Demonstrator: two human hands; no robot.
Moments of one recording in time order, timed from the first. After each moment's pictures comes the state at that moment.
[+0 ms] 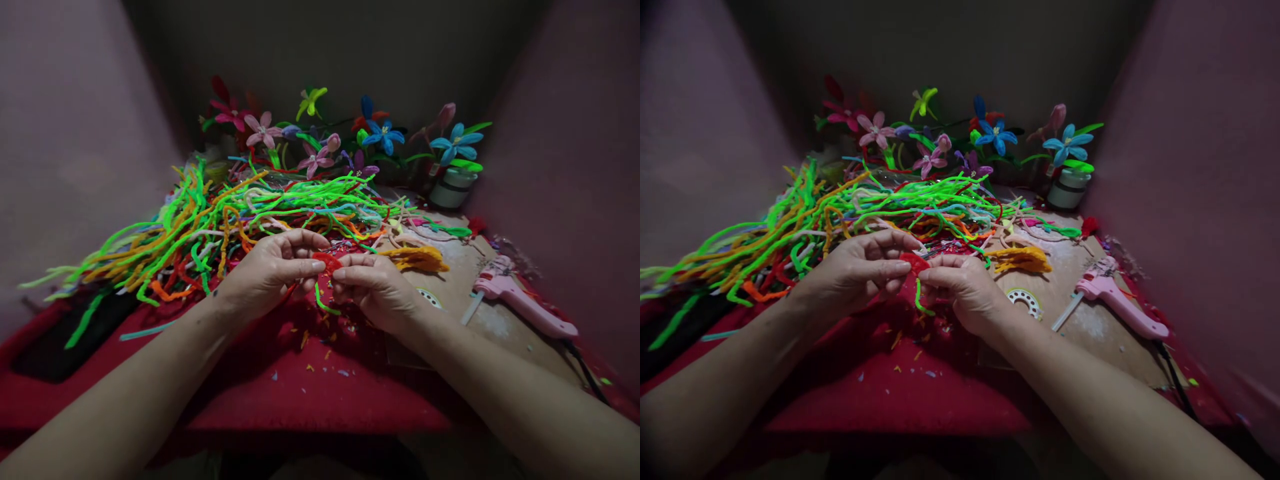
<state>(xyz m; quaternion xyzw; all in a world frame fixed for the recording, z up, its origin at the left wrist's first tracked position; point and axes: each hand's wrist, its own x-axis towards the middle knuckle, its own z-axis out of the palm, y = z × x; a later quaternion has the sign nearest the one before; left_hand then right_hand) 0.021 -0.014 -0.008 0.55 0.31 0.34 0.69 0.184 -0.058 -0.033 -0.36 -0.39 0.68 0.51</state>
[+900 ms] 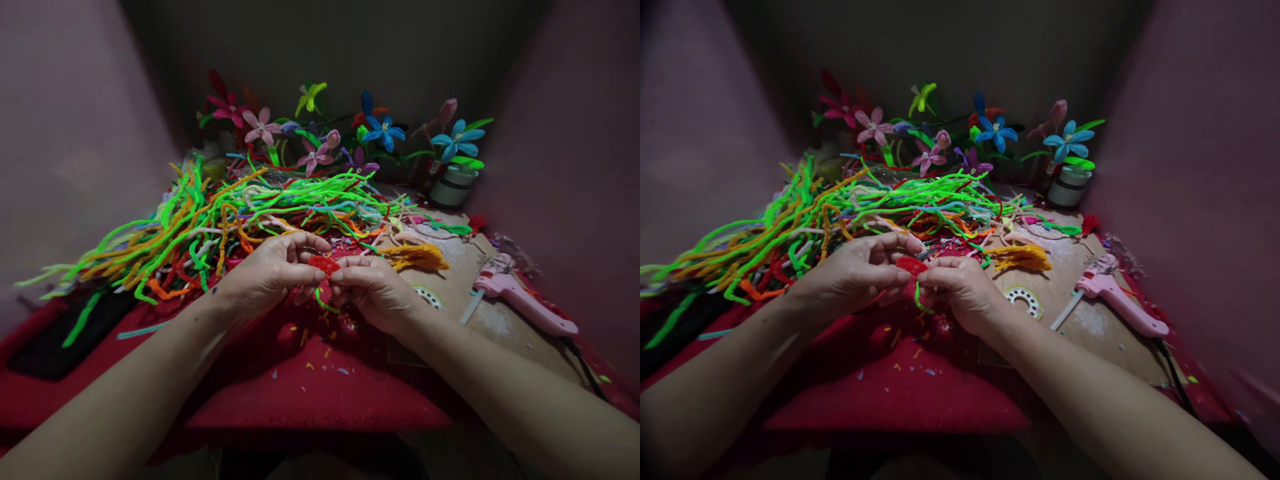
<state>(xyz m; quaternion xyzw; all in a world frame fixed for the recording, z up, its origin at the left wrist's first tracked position) 0.020 -0.016 -0.010 0.57 0.31 0.29 0.70 0.185 -0.058 -0.037 -0.36 -0.40 0.68 0.49</state>
